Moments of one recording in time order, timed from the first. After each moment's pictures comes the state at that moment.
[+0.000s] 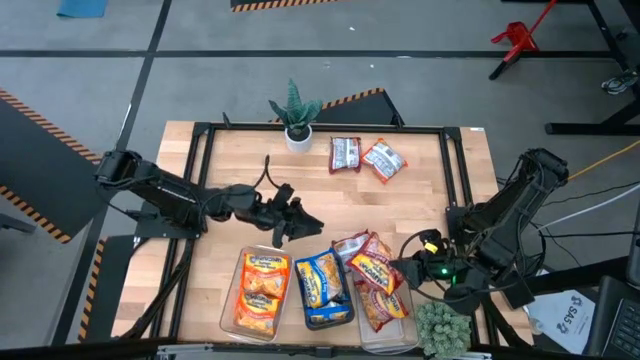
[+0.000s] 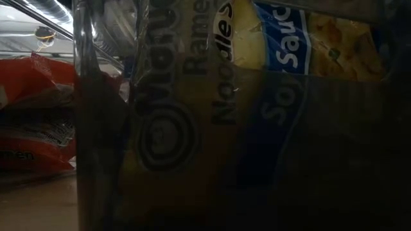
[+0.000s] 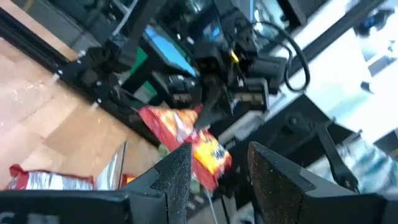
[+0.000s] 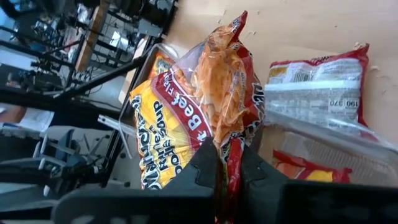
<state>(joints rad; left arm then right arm) -0.18 1.36 0.72 0.72 0.00 -0.83 0.89 1.29 1.06 -0.68 0.81 1.85</state>
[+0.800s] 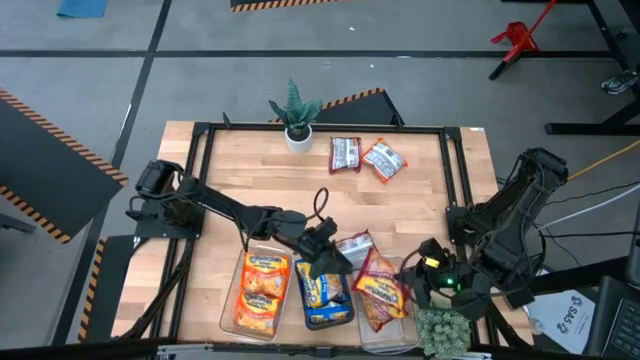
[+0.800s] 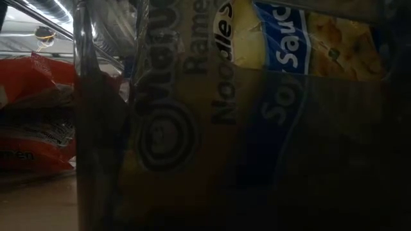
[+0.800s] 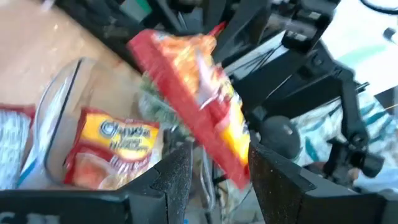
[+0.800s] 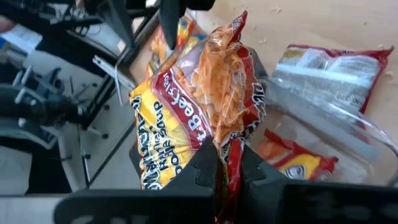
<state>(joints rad) -0.25 1.75 1.10 0.53 0.16 -0.93 0.94 1.29 1.06 -0.64 0.72 1.59</state>
